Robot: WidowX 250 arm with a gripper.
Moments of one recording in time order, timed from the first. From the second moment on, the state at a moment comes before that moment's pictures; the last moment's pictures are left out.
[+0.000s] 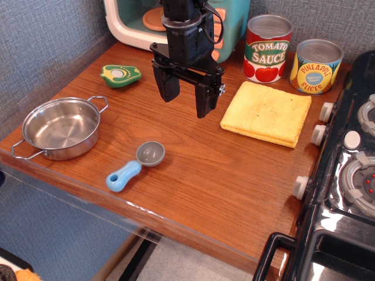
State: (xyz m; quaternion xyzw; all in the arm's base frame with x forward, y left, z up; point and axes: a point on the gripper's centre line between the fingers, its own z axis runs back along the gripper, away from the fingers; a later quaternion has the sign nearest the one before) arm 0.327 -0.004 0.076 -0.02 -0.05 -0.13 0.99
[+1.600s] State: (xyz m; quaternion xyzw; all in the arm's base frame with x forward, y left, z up) arm 0.241 0.116 0.022 0.04 0.02 -0.02 1.00
